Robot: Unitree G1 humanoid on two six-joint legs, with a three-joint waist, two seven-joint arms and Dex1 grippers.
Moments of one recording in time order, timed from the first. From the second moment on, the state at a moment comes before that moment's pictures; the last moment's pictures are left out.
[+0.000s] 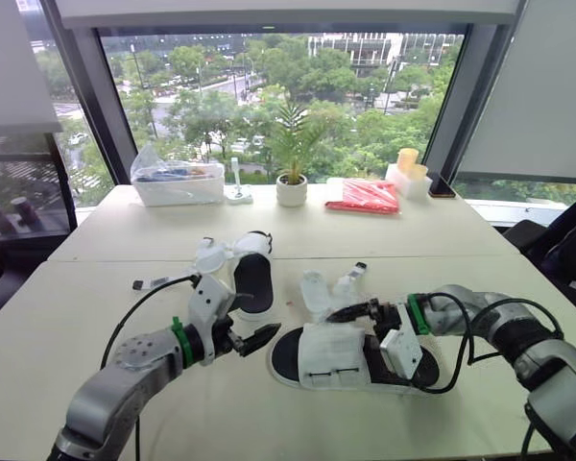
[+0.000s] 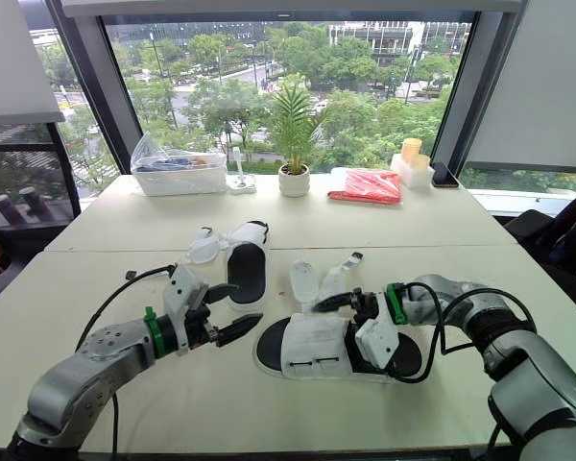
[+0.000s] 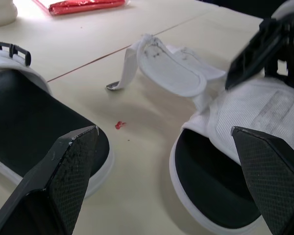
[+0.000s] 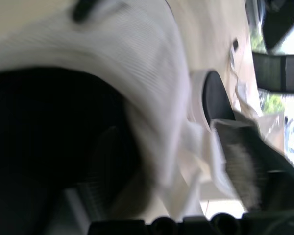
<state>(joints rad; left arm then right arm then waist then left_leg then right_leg) -0.22 0.53 -0.03 -0.47 -0.48 0.66 -0.60 -0.85 -0.90 0.64 0.68 -0.29 -1.19 0.64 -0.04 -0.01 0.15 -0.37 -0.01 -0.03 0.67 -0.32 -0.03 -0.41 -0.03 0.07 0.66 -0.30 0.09</state>
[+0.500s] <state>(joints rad) -0.28 0.63 -0.15 -0.32 -0.36 0.45 -0.86 -0.27 -1.26 0.23 -0.32 0.14 0.02 0.92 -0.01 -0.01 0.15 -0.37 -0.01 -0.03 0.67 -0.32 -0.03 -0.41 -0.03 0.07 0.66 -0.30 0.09</state>
